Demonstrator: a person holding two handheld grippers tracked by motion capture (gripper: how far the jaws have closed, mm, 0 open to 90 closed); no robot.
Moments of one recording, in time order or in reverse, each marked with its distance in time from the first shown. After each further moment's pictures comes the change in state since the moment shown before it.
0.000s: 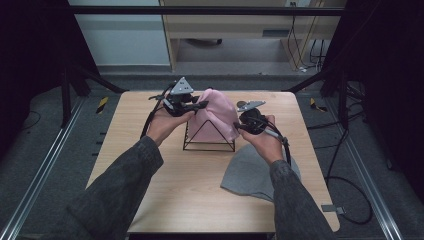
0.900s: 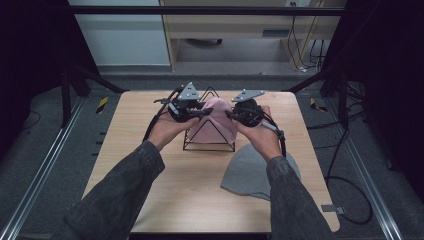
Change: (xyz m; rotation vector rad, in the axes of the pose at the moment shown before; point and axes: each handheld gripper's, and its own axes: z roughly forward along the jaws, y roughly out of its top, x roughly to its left) left arm -0.023 0.006 -0.003 0.074 -0.034 0.040; right arm 0.020 0.044 -0.039 -0.132 0.054 -0.031
